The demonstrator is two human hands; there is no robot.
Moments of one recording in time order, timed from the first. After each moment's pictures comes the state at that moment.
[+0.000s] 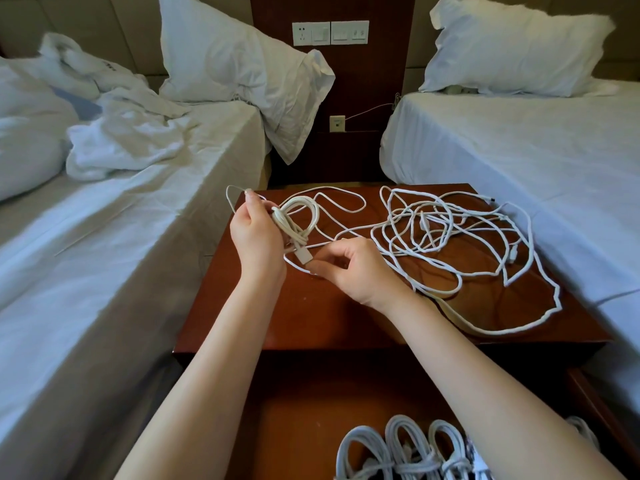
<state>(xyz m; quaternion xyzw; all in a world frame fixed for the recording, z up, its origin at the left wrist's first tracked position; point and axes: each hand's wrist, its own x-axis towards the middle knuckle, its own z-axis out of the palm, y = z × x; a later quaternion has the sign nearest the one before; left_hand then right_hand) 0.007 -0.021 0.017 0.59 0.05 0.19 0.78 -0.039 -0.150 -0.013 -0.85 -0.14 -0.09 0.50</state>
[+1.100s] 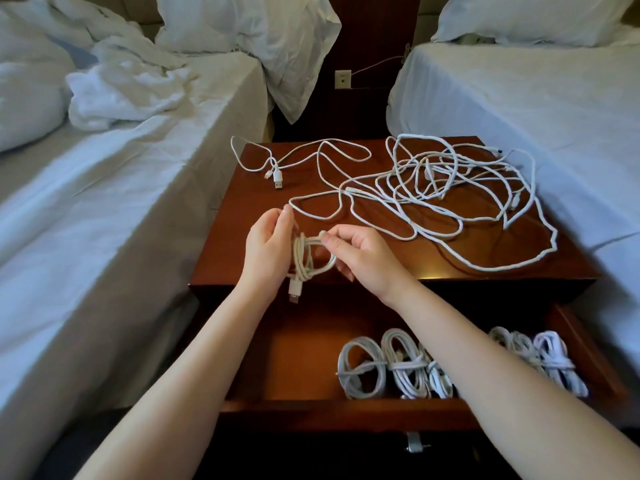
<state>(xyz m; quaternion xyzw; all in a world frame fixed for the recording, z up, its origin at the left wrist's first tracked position) -0.067 0.008 -0.031 0.76 -0.05 0.08 0.65 -0.101 -0.137 -0.033 -0.78 -0.09 -0.01 0.62</state>
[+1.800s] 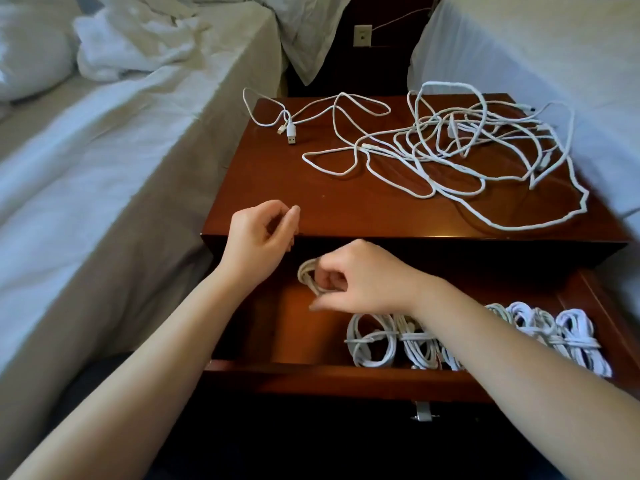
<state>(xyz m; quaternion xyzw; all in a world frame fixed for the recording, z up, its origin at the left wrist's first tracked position) -0.101 0.055 -0.056 0.85 -0.21 0.19 0.44 -0.144 -0.125 -0.048 -0.91 -0.28 0.09 0.28</state>
